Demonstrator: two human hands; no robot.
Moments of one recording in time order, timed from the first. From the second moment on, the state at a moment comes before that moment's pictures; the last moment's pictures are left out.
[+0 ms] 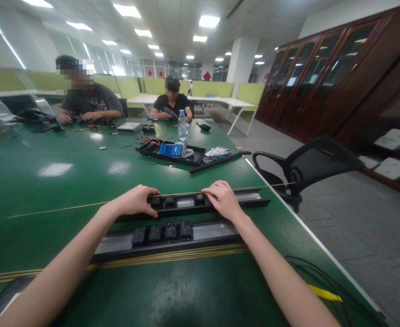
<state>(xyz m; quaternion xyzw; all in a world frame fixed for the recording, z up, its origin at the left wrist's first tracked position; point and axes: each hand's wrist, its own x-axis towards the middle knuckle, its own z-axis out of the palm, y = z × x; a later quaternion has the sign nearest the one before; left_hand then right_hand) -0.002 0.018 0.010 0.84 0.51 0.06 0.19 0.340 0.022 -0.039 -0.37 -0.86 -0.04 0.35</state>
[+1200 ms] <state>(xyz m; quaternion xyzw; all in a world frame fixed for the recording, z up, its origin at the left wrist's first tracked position) -0.002 0.019 0.008 0.83 0.50 0.07 0.21 0.364 0.029 -0.039 -0.43 -0.83 0.05 0.34</state>
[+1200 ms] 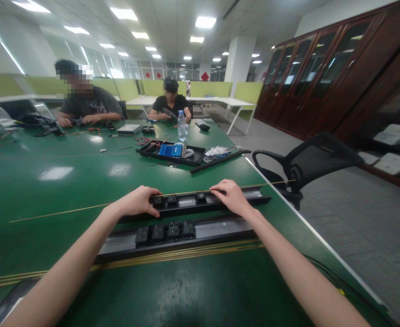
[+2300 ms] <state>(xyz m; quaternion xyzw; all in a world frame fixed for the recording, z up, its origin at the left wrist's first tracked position) -0.002 0.017 0.010 0.83 0.51 0.07 0.21 0.444 0.032 -0.025 -0.46 -0.83 0.07 0.30</state>
